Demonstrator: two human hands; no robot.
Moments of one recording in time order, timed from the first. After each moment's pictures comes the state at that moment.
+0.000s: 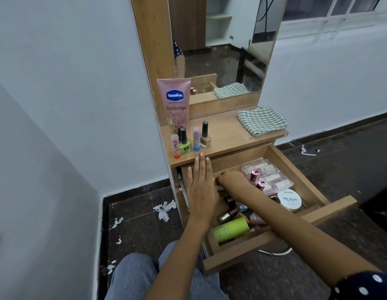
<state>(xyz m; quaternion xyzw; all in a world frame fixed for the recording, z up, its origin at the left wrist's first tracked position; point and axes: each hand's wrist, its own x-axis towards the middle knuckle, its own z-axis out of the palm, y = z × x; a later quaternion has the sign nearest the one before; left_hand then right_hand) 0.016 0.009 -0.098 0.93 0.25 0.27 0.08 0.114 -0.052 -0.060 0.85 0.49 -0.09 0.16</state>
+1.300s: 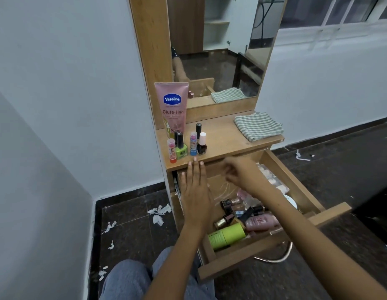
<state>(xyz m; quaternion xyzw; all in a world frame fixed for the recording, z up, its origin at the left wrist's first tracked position) 0.013 0.006 -0.097 0.92 0.27 0.26 0.12 0.130 -0.085 -0.019 0.85 0.45 -0.06 -0.27</state>
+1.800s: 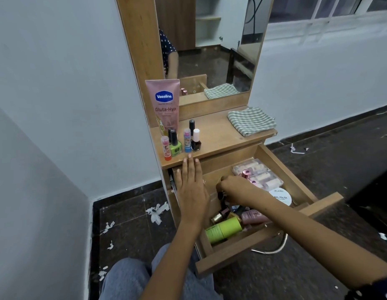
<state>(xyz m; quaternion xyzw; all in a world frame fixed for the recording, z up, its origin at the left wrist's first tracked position) 0.013 0.008 -0.102 0.92 0.26 0.28 0.12 0.123 -0.092 -0.058 0.82 0.56 -0.11 0.09</state>
